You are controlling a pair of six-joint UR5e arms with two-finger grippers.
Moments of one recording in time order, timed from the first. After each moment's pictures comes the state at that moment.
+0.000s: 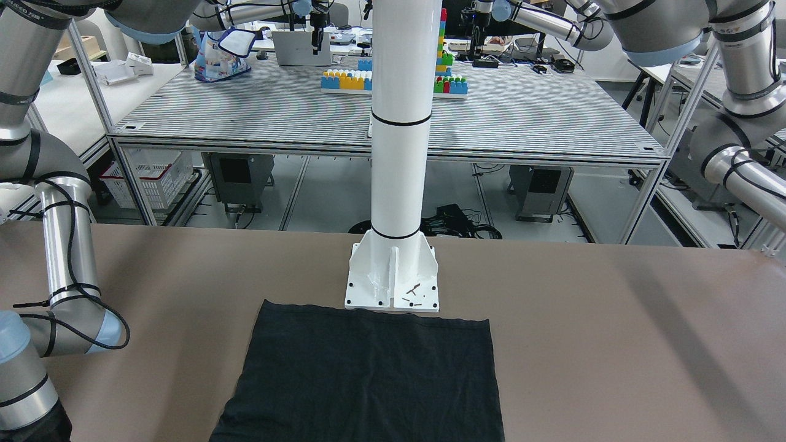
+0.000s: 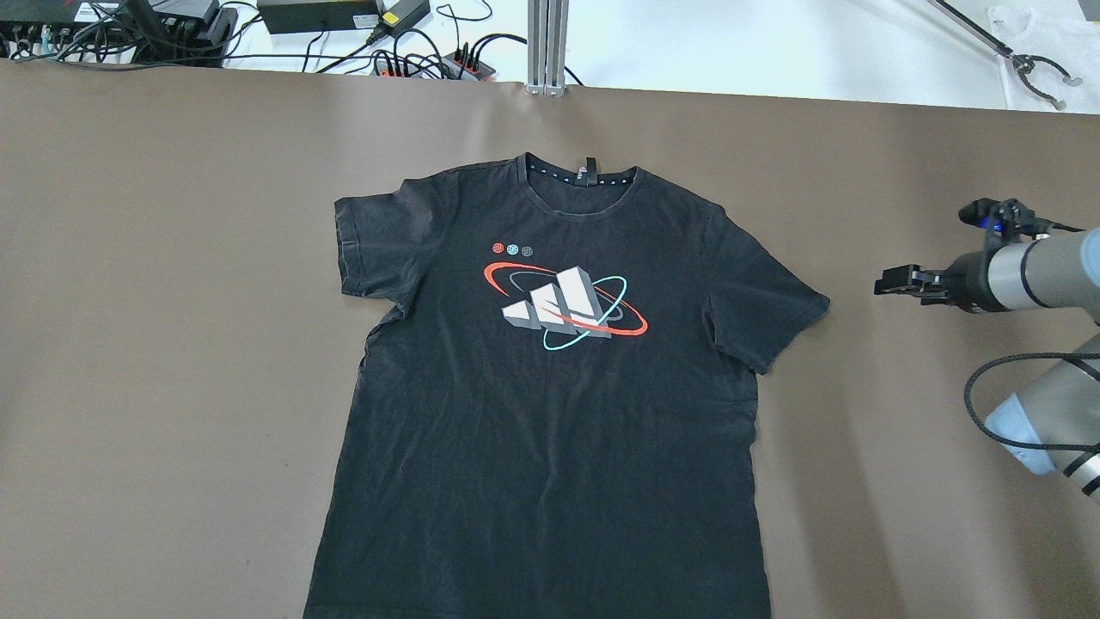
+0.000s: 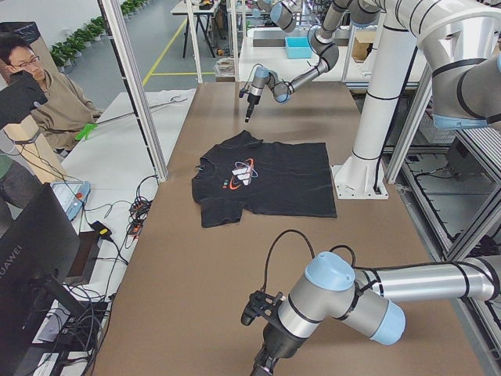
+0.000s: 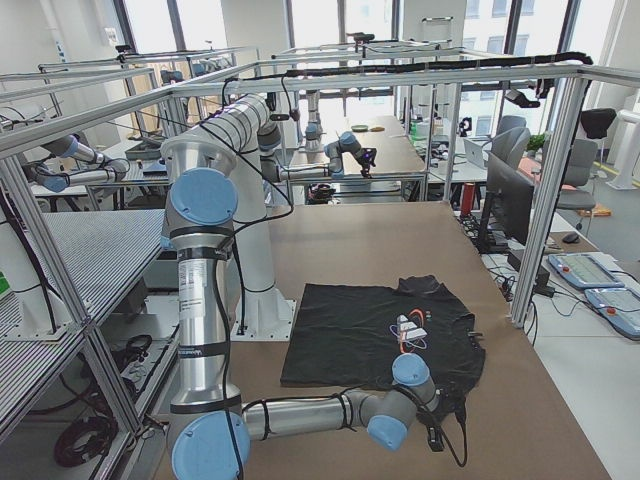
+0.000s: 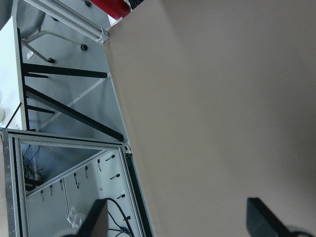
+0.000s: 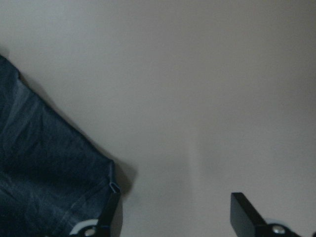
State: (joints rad) left arm -1.70 -1.36 -1.74 -2.15 -1.92 0.23; right arm 1.00 -1.40 1.48 -0.74 2.04 1.10
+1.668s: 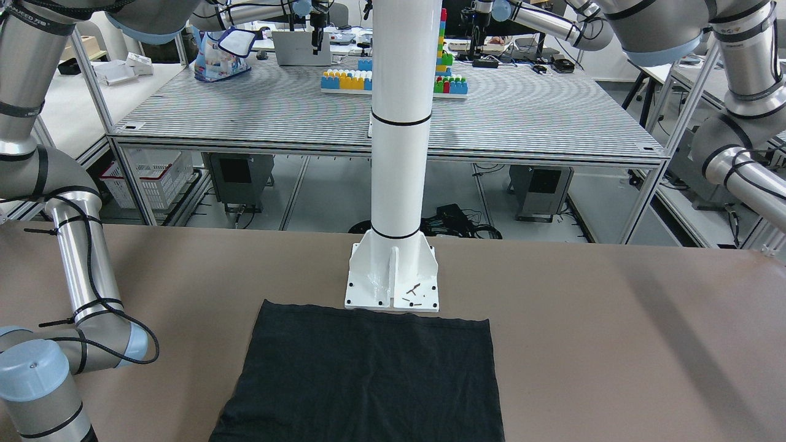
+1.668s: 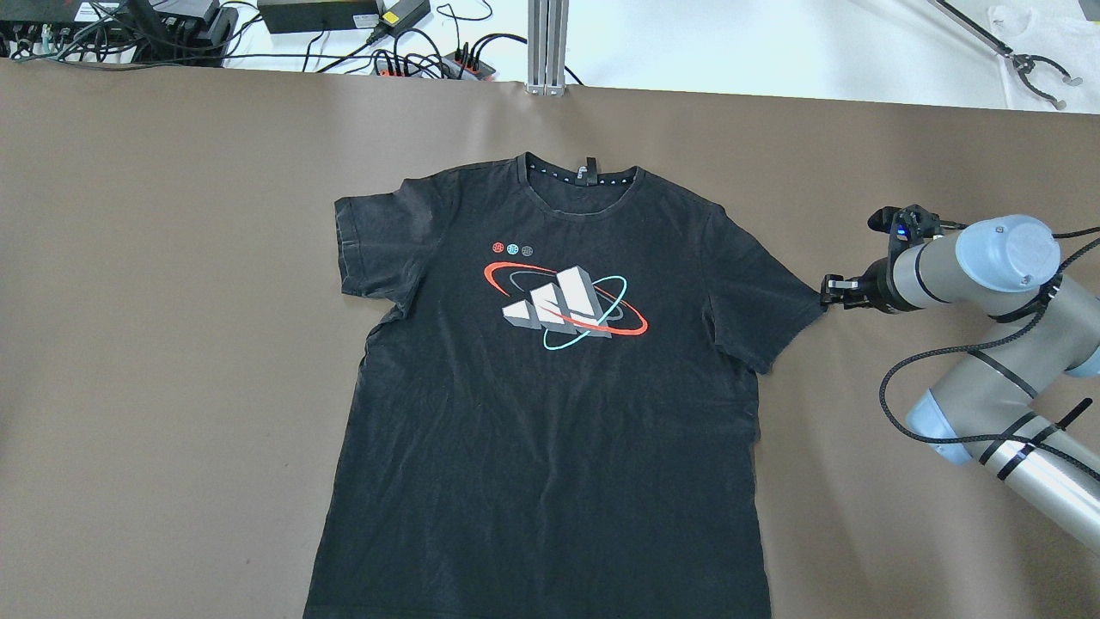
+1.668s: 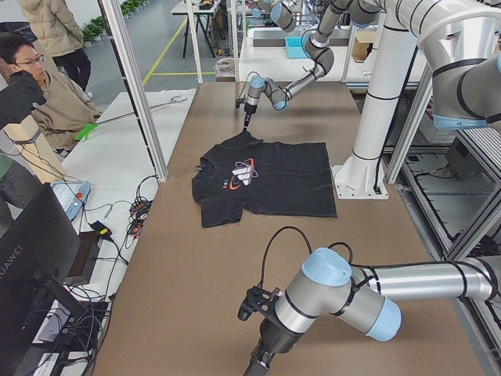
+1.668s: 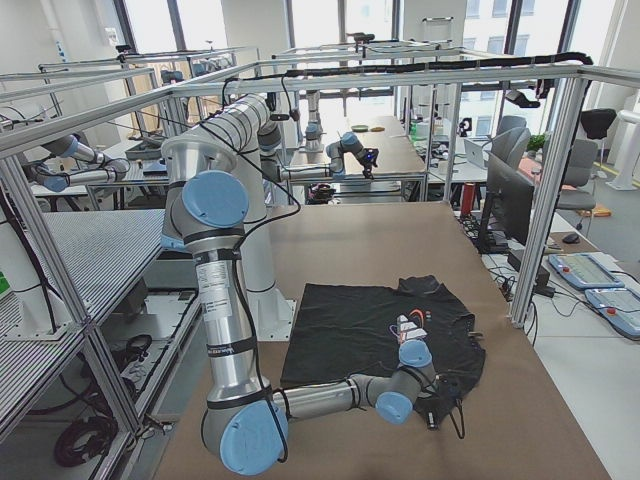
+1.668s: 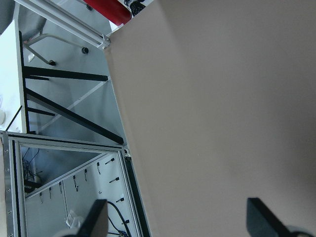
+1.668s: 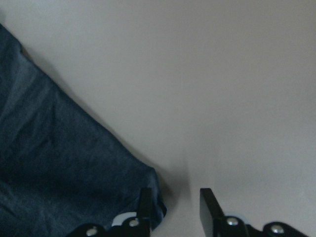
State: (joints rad) left arm -1.69 -1.37 -1.74 -2.14 -1.92 0.21; right arm 0.94 -1.30 1.41 -0.85 1.99 1.04
